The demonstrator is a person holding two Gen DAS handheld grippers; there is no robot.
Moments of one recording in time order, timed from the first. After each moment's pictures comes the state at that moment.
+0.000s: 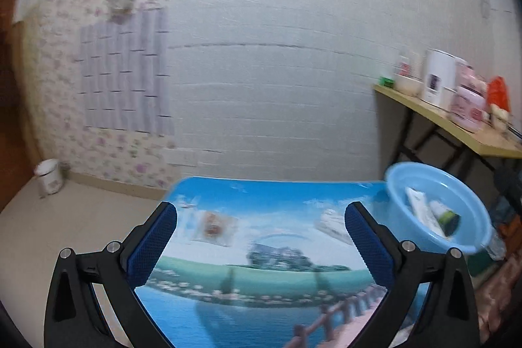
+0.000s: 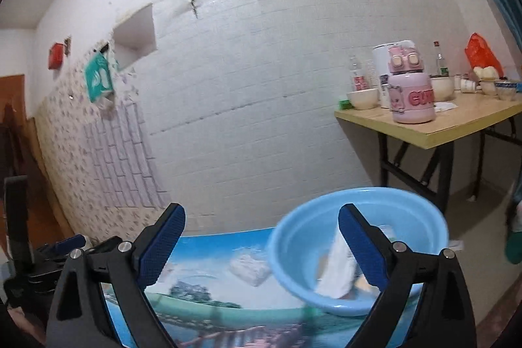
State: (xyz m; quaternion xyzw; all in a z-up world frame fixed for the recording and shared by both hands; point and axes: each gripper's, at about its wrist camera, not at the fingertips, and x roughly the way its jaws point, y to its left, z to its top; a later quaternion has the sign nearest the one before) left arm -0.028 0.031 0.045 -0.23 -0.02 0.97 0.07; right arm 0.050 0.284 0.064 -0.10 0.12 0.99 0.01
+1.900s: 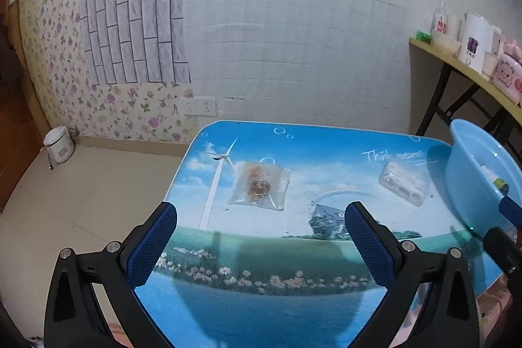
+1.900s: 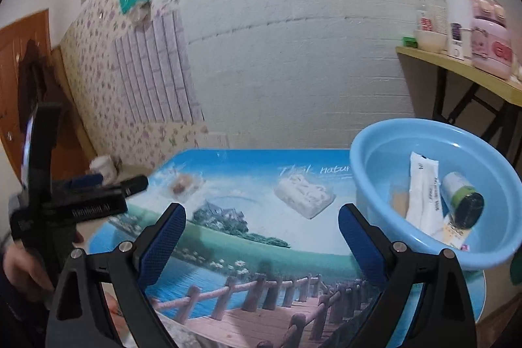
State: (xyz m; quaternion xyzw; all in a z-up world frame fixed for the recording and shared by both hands) left arm -0.098 -0.011 -0.029 -0.35 0.01 0.94 0.05; right arm -0.018 0.210 -0.013 -0.27 0.04 0.96 -0.09
